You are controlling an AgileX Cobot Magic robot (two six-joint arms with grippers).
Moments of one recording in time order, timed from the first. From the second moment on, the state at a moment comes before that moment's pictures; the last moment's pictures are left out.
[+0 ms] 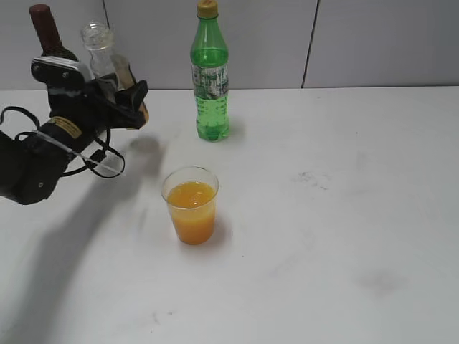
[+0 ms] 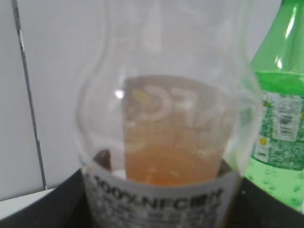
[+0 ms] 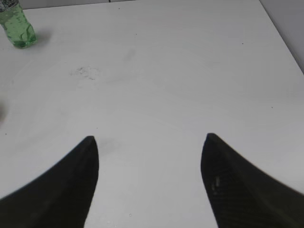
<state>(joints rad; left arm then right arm) -0.27 2.18 -0.93 0.14 -1.19 0.00 0.05 -0.01 -0.50 0.02 1.04 -0.01</state>
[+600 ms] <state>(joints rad) -0.27 2.33 -1.05 0.10 -1.12 0.00 0.05 -0.01 -0.50 0.02 1.04 -0.01</state>
